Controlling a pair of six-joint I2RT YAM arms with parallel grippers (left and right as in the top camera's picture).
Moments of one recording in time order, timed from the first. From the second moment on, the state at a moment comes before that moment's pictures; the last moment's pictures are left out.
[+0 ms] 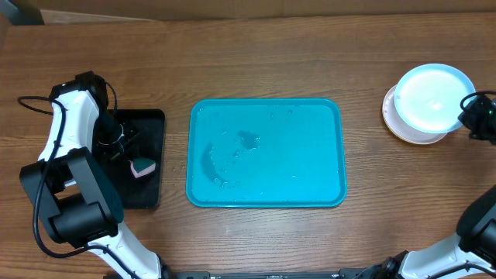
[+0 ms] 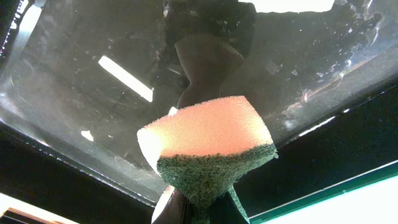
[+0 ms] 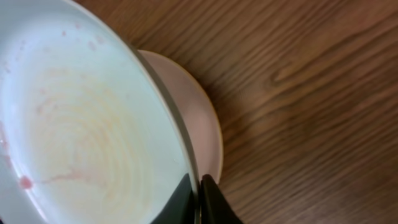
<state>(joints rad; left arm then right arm) 0.31 1.96 1.48 -1.26 0.04 -0.49 -0.60 1.82 1.39 -0.72 -0.21 0.16</state>
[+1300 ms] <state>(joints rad) 0.33 1.96 1.42 -1.16 0.04 -0.47 0.11 1.82 1.39 -0.65 -0.57 0.15</state>
